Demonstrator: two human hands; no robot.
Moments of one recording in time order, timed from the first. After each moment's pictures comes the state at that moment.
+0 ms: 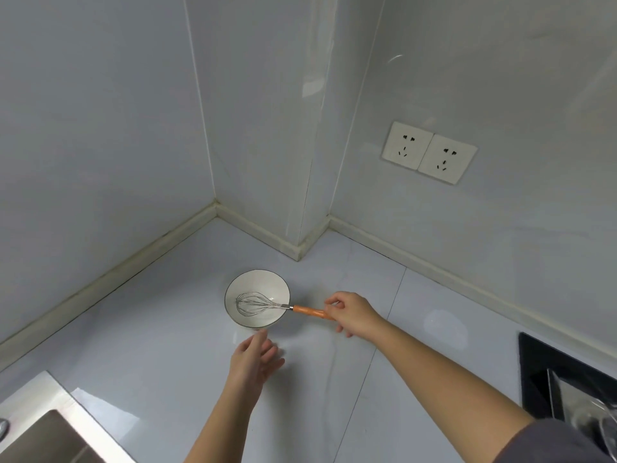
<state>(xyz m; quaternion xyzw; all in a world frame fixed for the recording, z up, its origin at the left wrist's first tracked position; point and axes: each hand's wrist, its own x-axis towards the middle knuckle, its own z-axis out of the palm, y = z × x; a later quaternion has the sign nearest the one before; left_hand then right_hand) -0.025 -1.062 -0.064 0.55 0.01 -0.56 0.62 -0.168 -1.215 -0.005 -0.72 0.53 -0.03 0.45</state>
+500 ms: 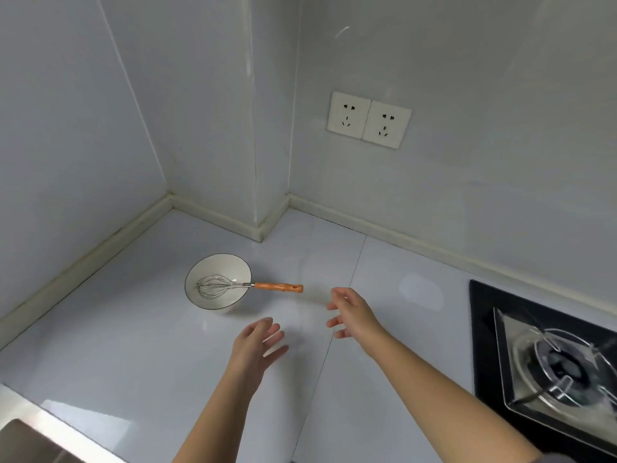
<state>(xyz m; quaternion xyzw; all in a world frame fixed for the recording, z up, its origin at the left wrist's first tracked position) -0.082 -1.061 -0.048 0.57 -0.02 -0.58 0.58 -0.246 -1.164 -0.003 -0.52 0.60 -0.19 0.58</state>
